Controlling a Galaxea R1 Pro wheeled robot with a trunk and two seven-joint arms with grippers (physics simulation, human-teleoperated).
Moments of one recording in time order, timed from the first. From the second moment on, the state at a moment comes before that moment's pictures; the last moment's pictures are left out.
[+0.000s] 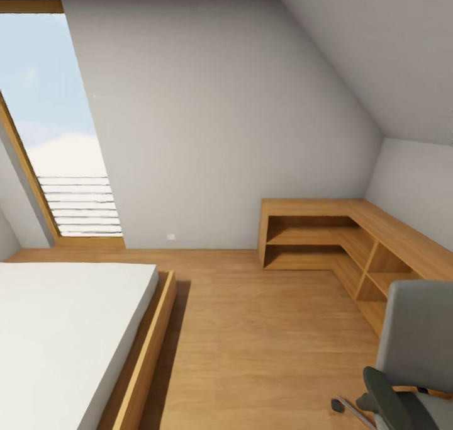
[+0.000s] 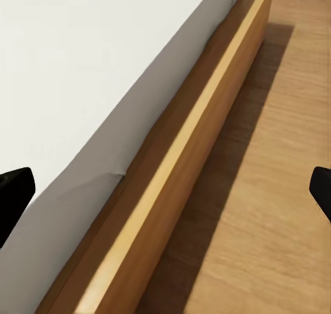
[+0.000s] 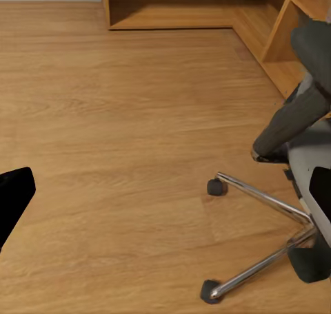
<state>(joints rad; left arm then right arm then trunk) -0.08 -0.06 -0.21 -0.02 0.33 -1.04 0.38 -0.21 0.02 0.45 0.02 -0.46 -0.98 -0.25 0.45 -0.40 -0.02</state>
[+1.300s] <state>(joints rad) -0.08 -0.06 -0.21 -0.02 0.33 -1.04 0.39 -0.21 0.02 0.45 0.02 -0.46 -0.97 -0.25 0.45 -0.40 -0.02</state>
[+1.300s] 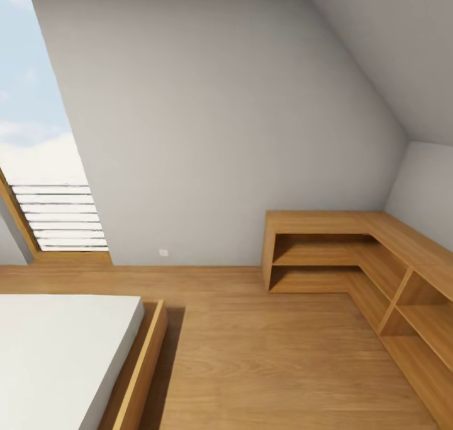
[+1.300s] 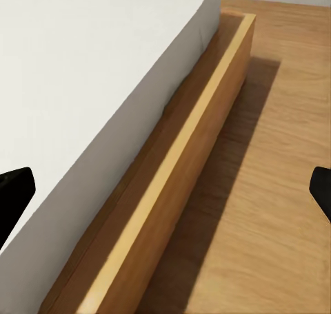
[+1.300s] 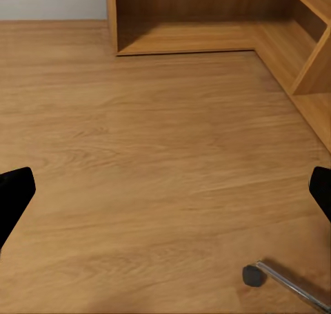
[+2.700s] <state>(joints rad) -0.08 -0.06 -0.21 -0.02 0.33 -1.04 0.39 -0.21 0.02 0.45 0.02 -0.46 -0.97 -0.23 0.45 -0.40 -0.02</state>
